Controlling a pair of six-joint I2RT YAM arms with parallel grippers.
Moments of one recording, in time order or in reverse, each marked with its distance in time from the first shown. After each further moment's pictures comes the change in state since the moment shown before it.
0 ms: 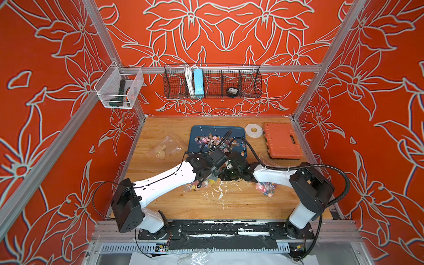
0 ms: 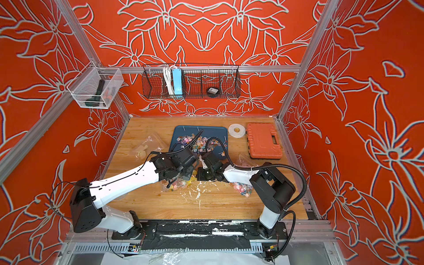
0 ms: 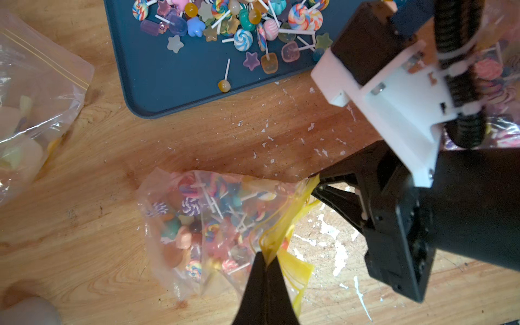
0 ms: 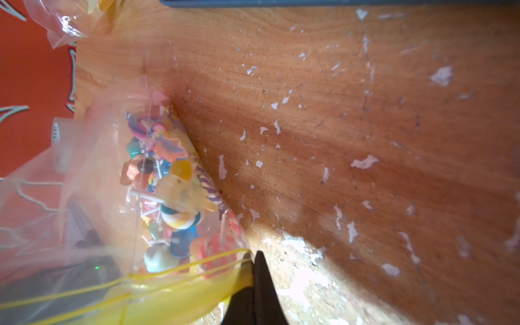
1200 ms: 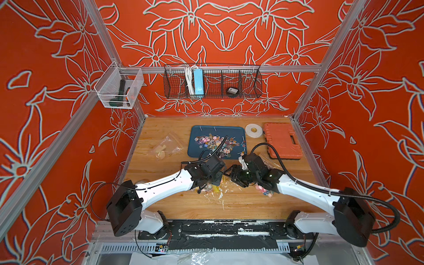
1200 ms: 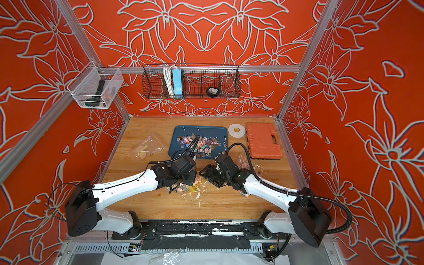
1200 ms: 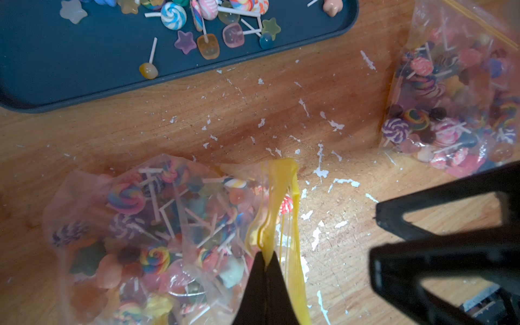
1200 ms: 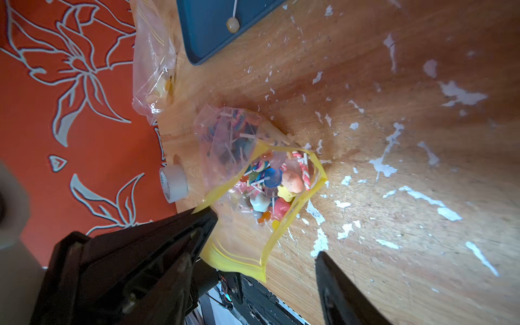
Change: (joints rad) left arm 0.001 -0.057 -0.256 0.353 0.170 -0.008; right arm -0.023 -0.392 -0.180 -0.045 -0.059 0.537
